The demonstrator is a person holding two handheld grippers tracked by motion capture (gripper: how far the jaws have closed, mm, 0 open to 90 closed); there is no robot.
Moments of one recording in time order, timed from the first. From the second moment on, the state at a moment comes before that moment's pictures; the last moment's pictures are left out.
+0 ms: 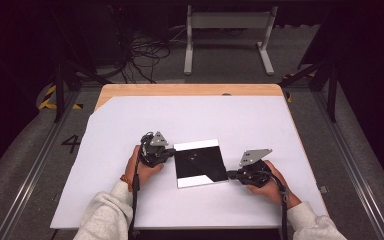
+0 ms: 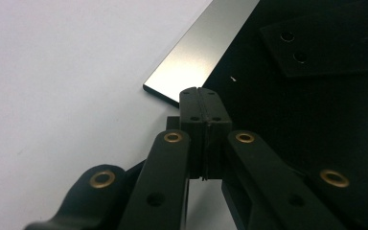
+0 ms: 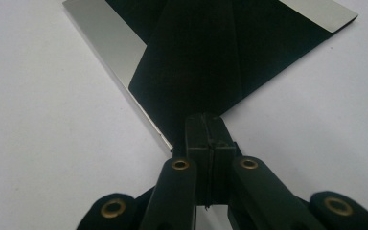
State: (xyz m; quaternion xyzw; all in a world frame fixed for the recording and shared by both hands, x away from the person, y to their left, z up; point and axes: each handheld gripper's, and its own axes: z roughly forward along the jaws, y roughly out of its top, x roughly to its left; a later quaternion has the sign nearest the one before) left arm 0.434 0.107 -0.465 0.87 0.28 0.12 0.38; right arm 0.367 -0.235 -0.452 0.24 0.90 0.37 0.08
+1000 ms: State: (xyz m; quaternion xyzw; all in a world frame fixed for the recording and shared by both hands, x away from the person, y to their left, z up) left arm 0.444 0.091 -0.464 0.88 0.27 0.14 0.37; right arm 0.354 -0.229 -0.449 0.21 0.91 0.35 0.09
